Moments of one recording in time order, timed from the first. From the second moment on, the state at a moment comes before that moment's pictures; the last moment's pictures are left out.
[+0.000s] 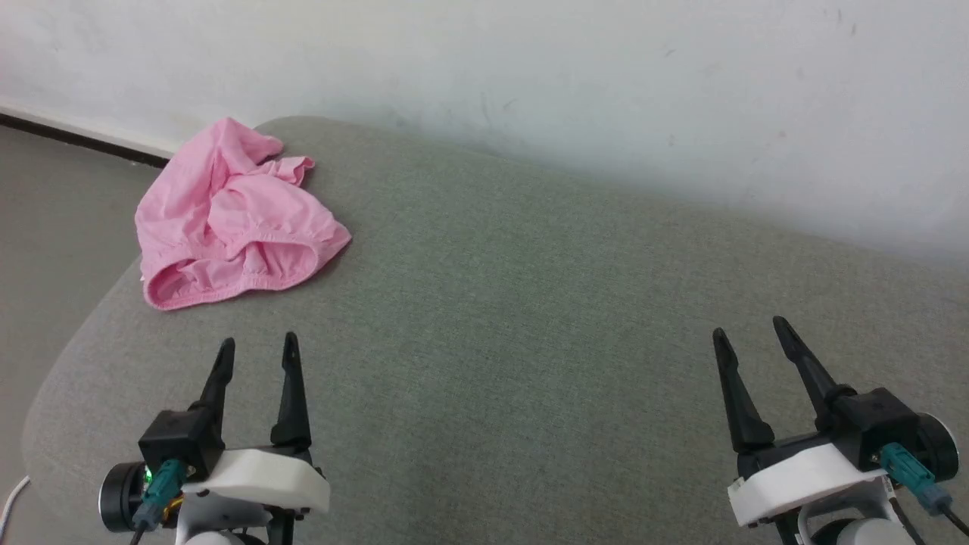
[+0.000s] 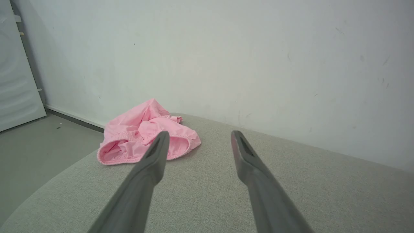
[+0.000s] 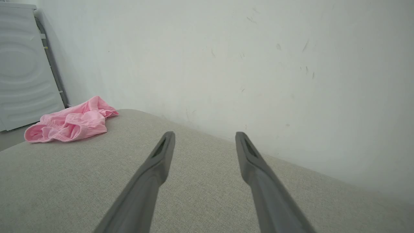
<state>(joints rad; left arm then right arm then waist) 0.01 0.06 0.03 0.01 -0.13 0.00 -0.14 0.03 -0.05 0.03 -0.01 0.06 0.13 -0.14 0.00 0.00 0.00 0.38</state>
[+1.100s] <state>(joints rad) -0.79 0.35 0.16 0.49 -0.20 -0.10 -0.17 -0.11 -0.07 0.05 -0.11 -0.04 0.13 -0.11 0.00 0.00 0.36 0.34</state>
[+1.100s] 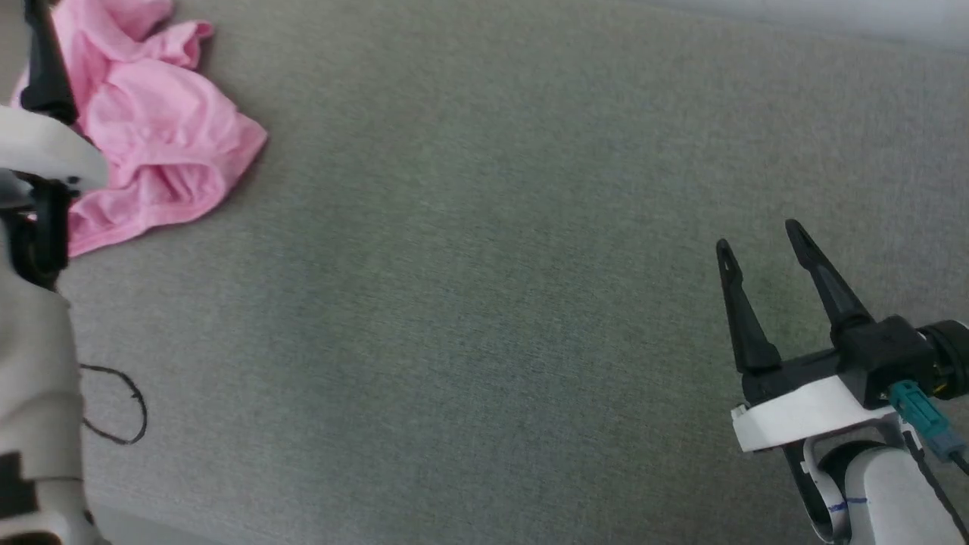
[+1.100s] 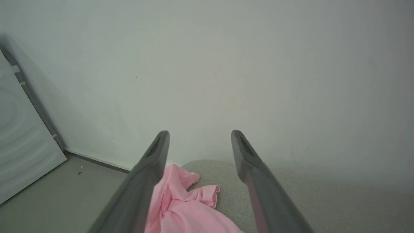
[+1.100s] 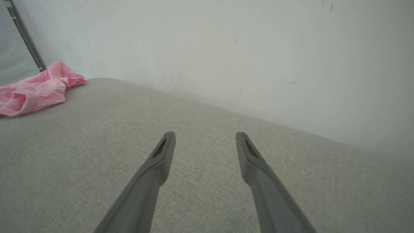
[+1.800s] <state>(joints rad) -1.01 0.55 0.02 1.05 -0.67 -0.12 0.50 -0.19 -0.07 0.09 -0.11 -0.04 0.13 -0.13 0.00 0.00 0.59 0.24</state>
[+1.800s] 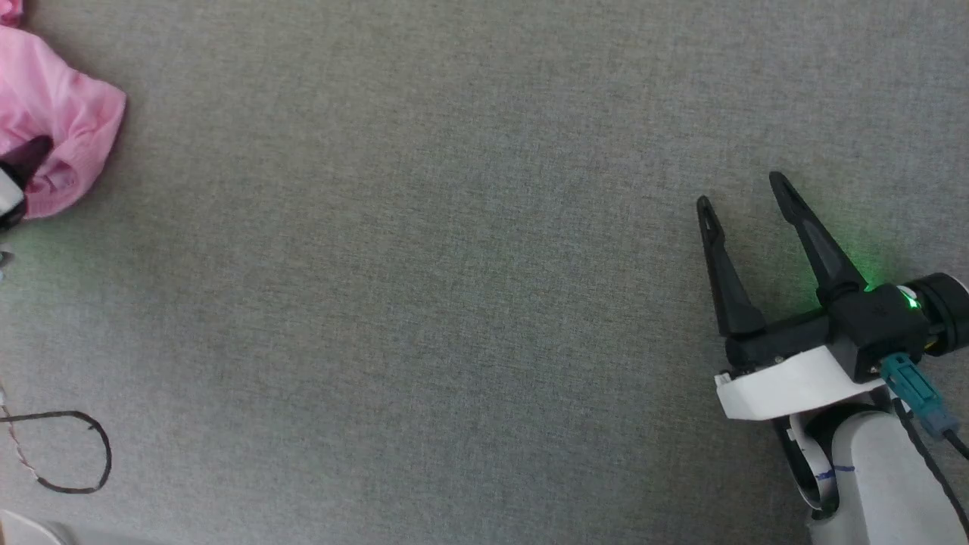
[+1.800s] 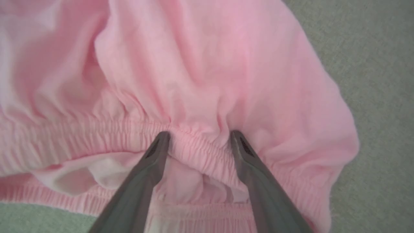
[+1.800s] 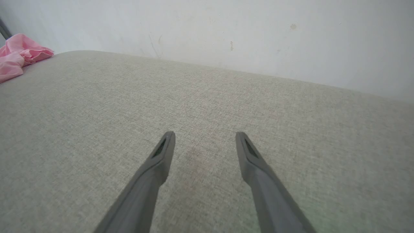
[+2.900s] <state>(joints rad) -1.26 0.53 -0.30 0.94 -0.42 -0.08 -0.20 -0.08 -0.05 -0.03 0.06 0.06 0.13 -0.21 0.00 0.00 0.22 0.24</state>
